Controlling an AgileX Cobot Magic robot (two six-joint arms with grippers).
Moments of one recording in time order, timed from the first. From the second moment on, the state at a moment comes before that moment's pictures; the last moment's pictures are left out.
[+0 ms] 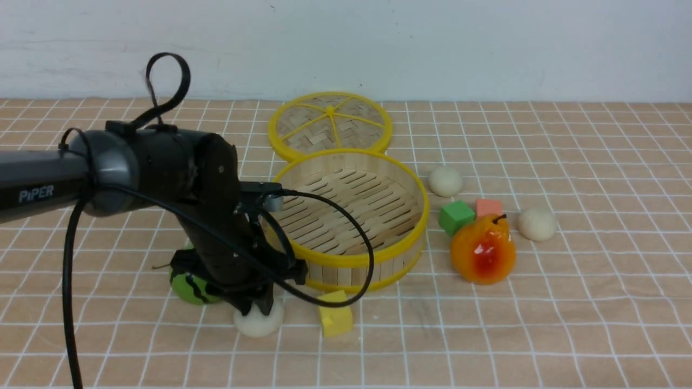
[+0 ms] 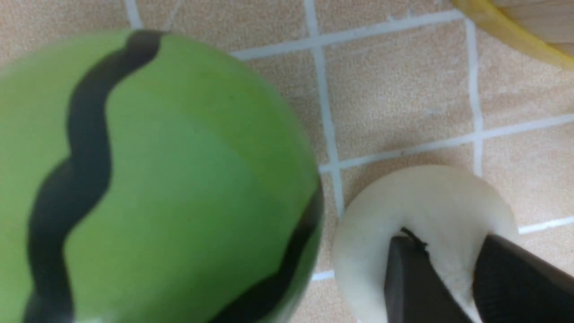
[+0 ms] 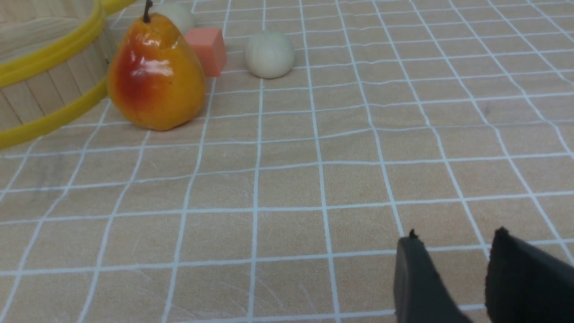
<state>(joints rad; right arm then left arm) -0.07 -0.01 0.02 0.11 0.39 -0.06 -0.40 1.90 -1.29 -0.11 0.81 -0.15</state>
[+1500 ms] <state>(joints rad) -0.07 -0.01 0.02 0.11 0.39 -0.06 -0.40 2.03 -1.82 -0.04 0.98 -0.23</state>
